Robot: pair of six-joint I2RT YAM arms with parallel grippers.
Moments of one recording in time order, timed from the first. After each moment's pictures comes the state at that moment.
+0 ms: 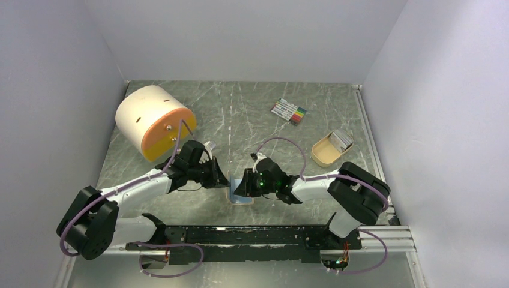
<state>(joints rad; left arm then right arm) -0.59 1.22 0.54 -0.13 0.42 -0.83 0.94 1.58 0.51 0.44 -0.18 0.83</state>
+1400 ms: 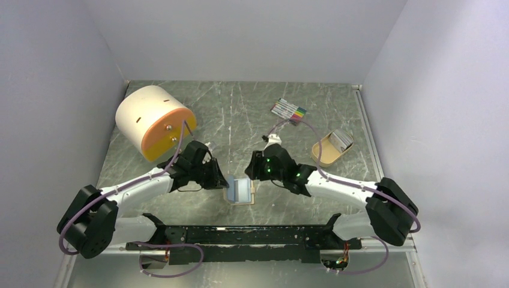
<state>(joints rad) -0.63 1.23 0.56 -0.20 0.33 -0.85 0.90 1.32 0.64 0.04 0.09 0.69</state>
